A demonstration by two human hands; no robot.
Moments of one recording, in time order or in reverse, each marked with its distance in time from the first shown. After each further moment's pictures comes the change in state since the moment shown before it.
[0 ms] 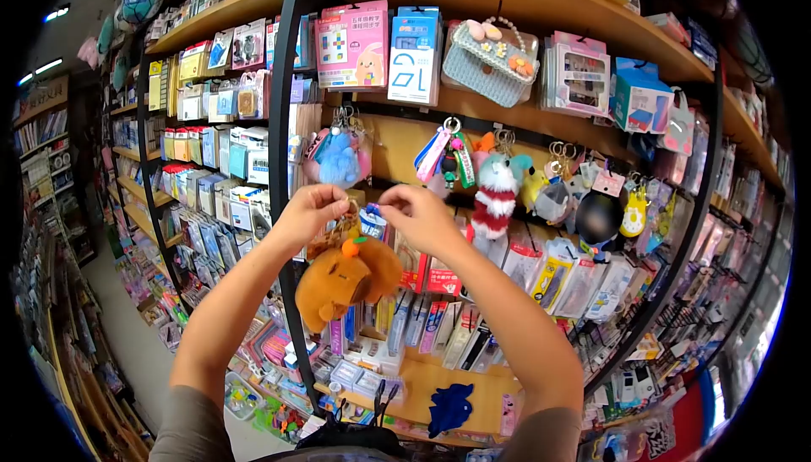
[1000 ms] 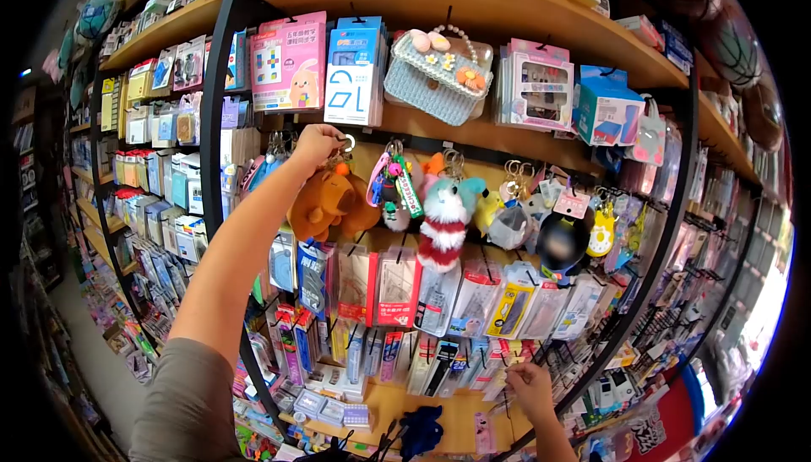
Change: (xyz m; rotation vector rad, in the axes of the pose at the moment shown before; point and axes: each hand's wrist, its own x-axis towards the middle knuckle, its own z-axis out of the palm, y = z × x) left_hand 0.263 -0.065 0.009 0.110 0.283 -0.006; right_hand -0.294 0.115 -0.100 0.172 0.550 0.804
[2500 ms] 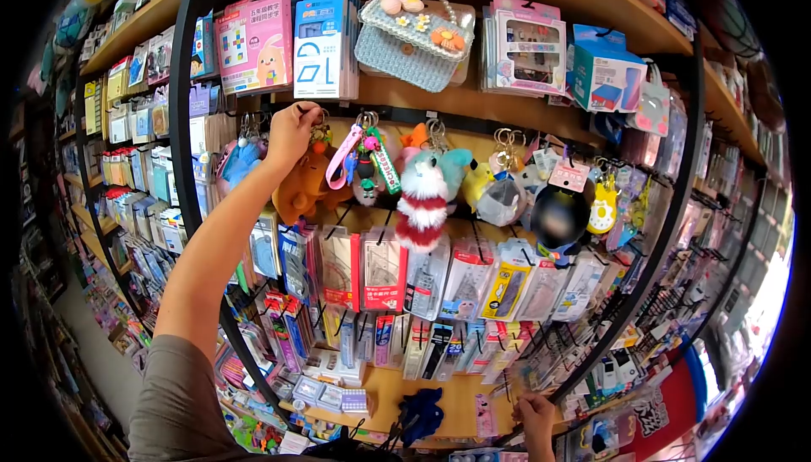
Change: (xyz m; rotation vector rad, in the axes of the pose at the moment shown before) left_hand -0.032 0.011 0.018 0.332 0.263 0.572; right_hand -0.053 0.095 -0.042 0.209 0.247 0.277
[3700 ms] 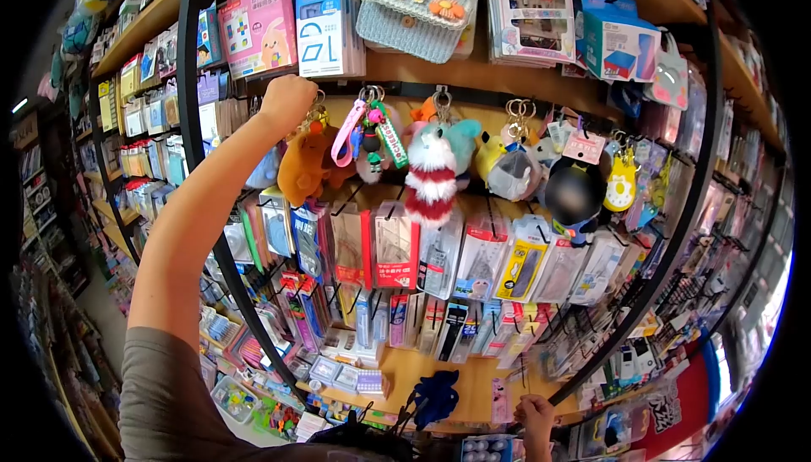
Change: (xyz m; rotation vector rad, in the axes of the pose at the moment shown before) left_hand 0.024 0.029 -0.028 1.198 -0.555 0.360; right_hand -0.004 0.050 -0.012 0.051 0.003 0.136
